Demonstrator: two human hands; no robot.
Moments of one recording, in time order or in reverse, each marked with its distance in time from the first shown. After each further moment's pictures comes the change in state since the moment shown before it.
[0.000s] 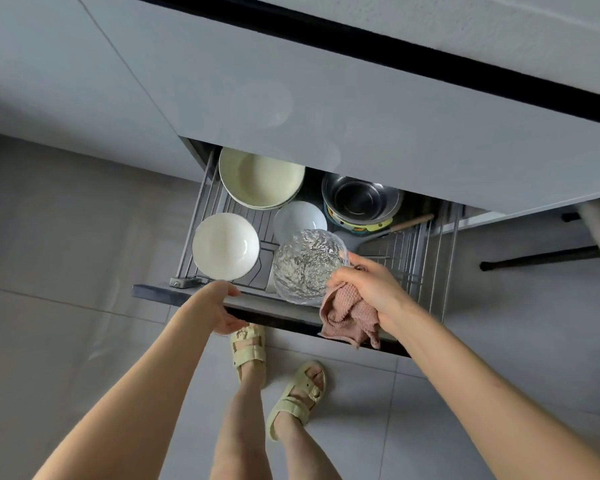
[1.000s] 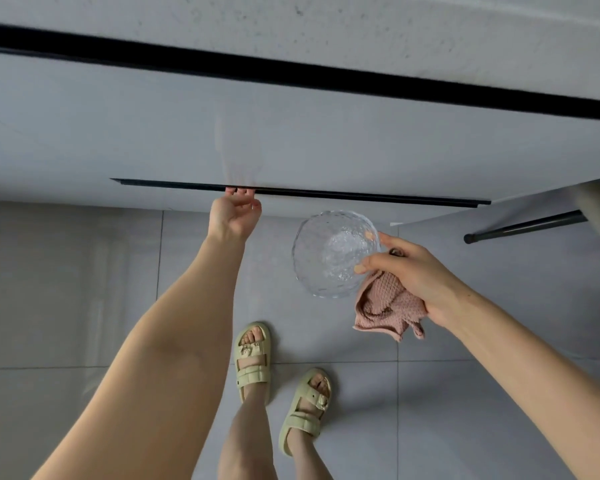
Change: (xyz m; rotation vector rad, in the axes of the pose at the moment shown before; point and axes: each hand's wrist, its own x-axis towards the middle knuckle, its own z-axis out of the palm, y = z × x) left_hand 0.002 0.168 0.135 -0.767 -0.535 0.423; right_hand 0.012 -0.059 -0.063 0.077 0.153 0.032
